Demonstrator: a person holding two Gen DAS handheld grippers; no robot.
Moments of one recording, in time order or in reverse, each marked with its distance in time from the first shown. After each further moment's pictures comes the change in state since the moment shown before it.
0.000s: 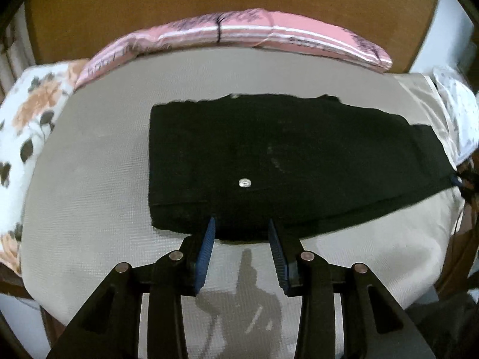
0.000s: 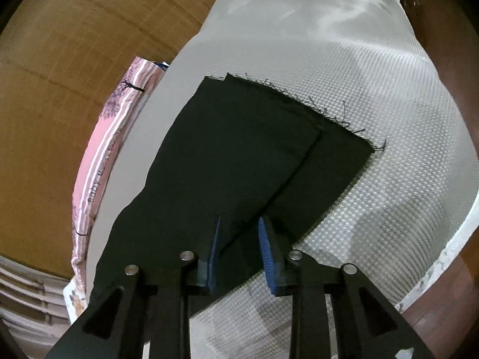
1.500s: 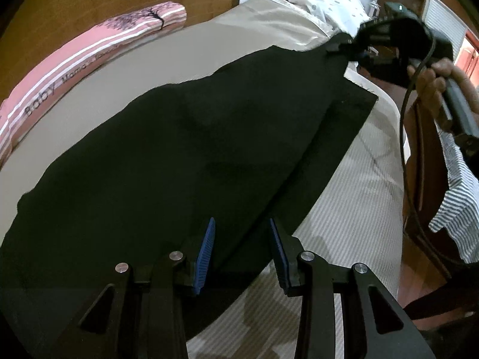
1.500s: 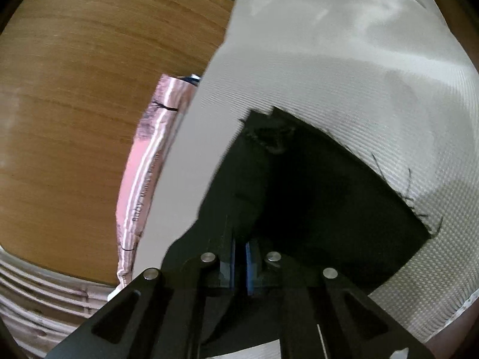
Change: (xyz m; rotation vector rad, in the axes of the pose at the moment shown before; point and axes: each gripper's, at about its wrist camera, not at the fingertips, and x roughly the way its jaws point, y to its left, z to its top) left arm 0.113 -0.353 0.034 0.606 0.055 -0.357; right arm 0.012 0.014 0.055 0.052 0.017 0.230
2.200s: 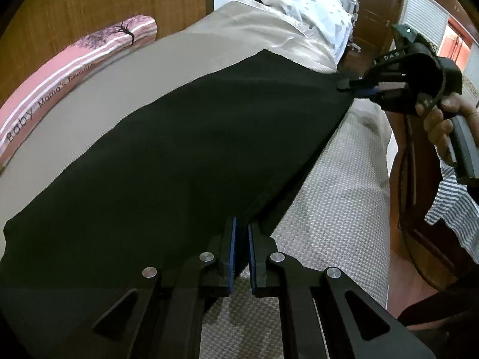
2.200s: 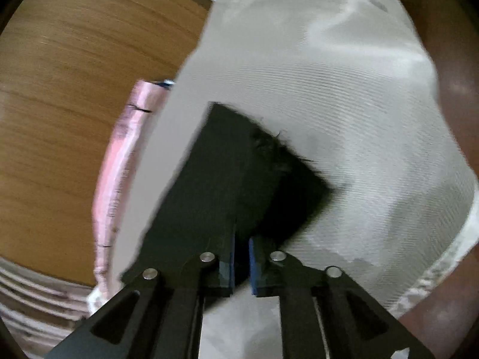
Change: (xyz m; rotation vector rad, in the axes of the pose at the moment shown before) left arm 0.012 -0.025 0.012 0.072 -0.035 -0.047; right arm -0.037 -0.043 -0.033 0.021 -0.037 -0.145
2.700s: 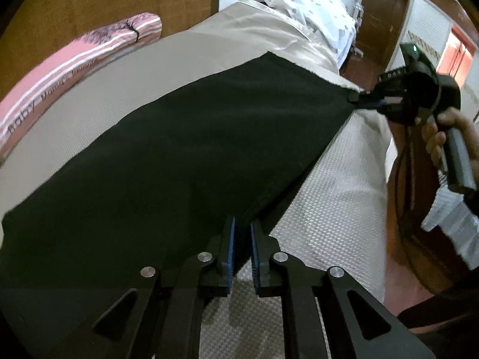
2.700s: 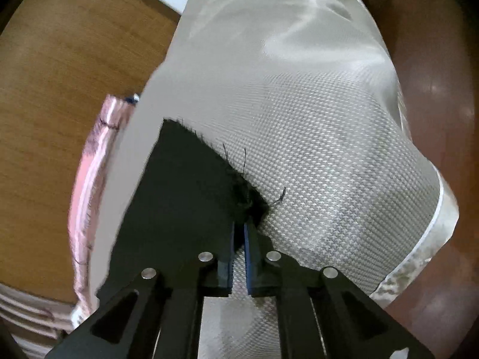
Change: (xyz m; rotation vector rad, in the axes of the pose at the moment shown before) left arm -0.006 0.005 -0.005 -0.059 -0.013 -0.022; right arm -0.014 -0.028 0.005 0.059 -0.070 -0.108
